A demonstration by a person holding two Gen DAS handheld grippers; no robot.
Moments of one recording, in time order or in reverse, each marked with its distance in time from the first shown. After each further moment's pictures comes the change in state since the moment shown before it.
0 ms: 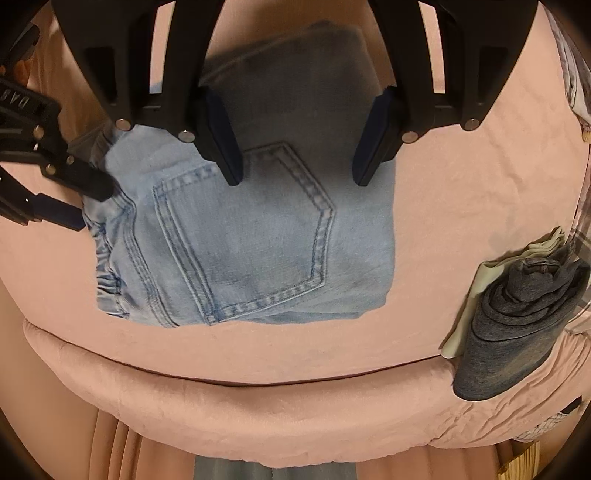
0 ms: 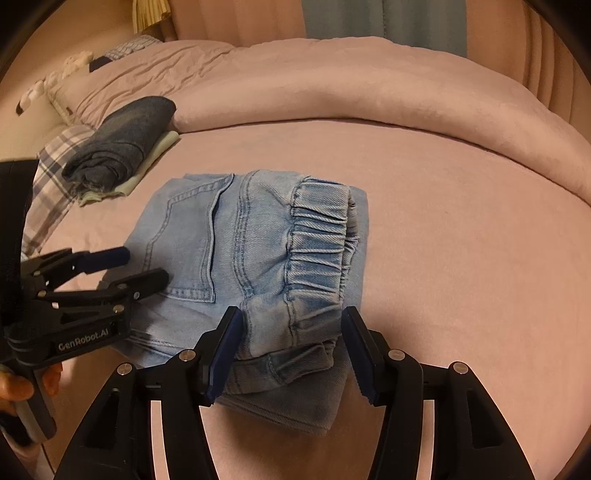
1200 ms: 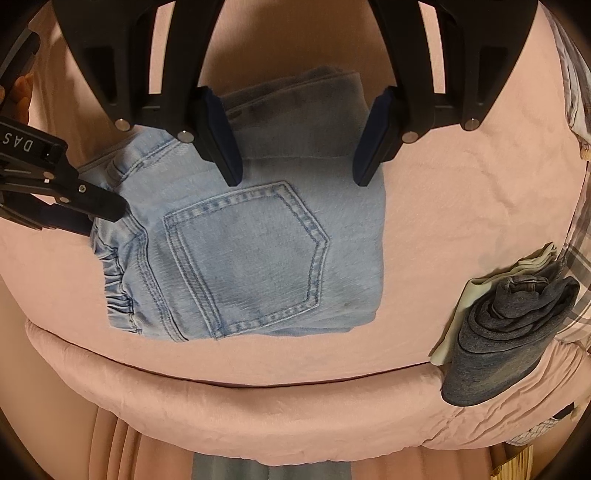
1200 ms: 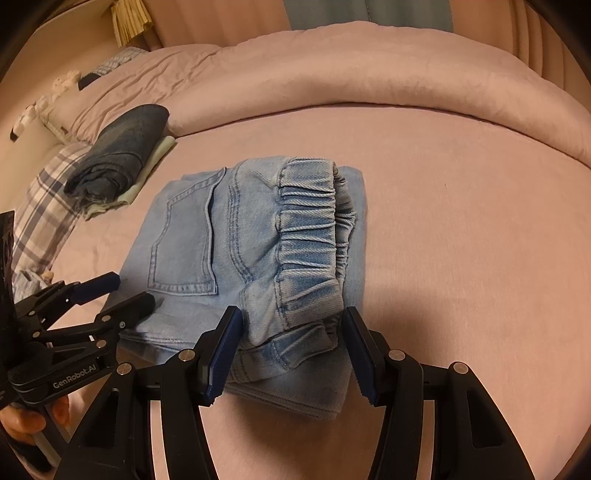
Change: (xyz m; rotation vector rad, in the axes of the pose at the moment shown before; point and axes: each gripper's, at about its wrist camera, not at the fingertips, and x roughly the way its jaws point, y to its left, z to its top) left arm -0.013 0.001 -0.014 -0.008 0.004 0.006; right arm 0.003 -0.007 -0.007 0.087 0.034 0.047
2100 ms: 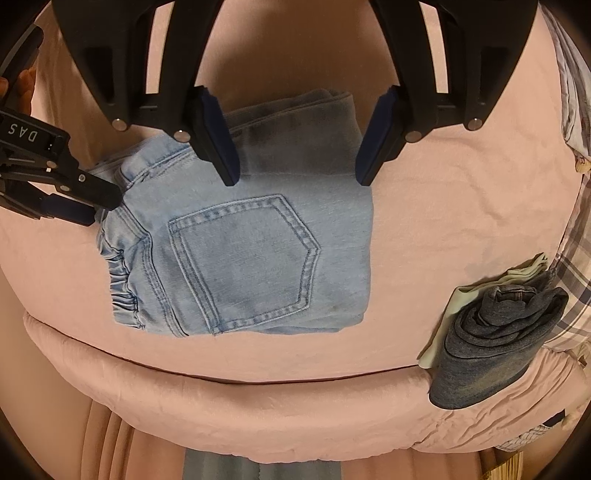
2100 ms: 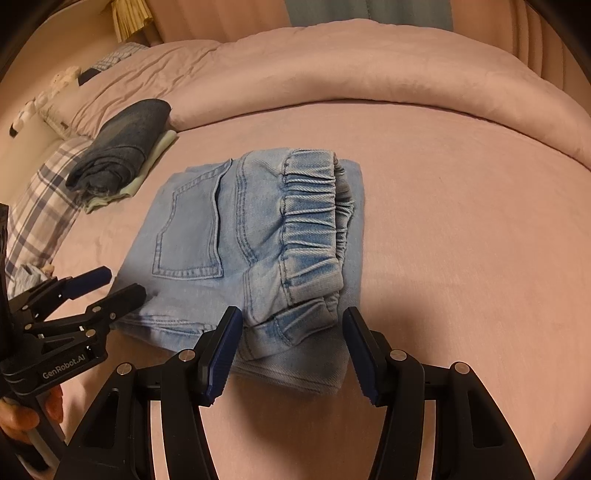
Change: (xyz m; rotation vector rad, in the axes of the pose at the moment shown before) left arm -0.016 0.002 -0.007 -0.028 -0.001 0.011; right arm -0.009 0.003 -0.006 -0.004 0.020 -0.013
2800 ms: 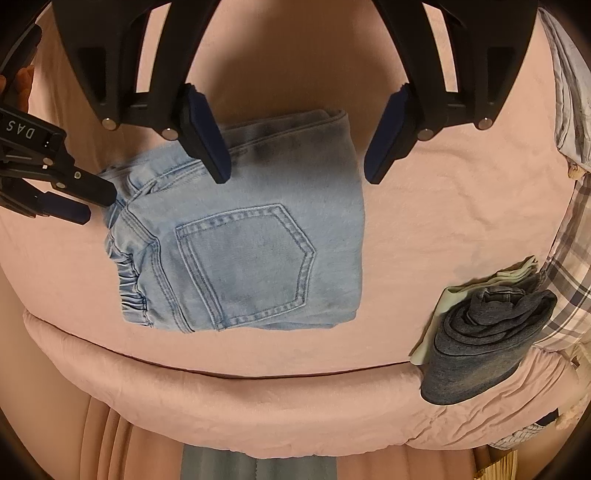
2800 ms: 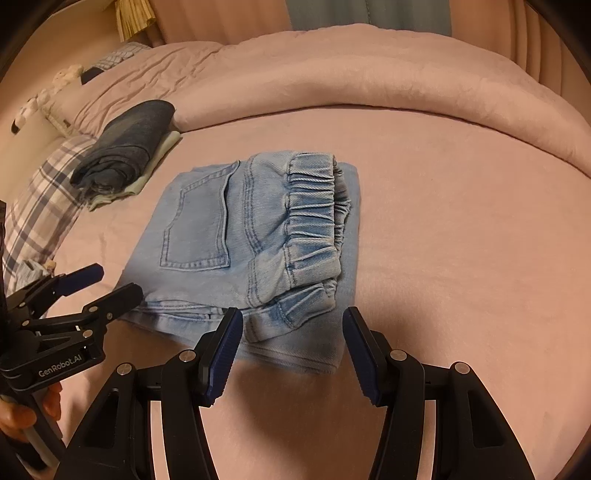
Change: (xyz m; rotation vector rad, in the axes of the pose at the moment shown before) left arm -0.016 -0.001 -0.006 -0.010 -0.011 0.015; right arm -0.014 0.004 -0.006 -0.012 -0.010 -0.012
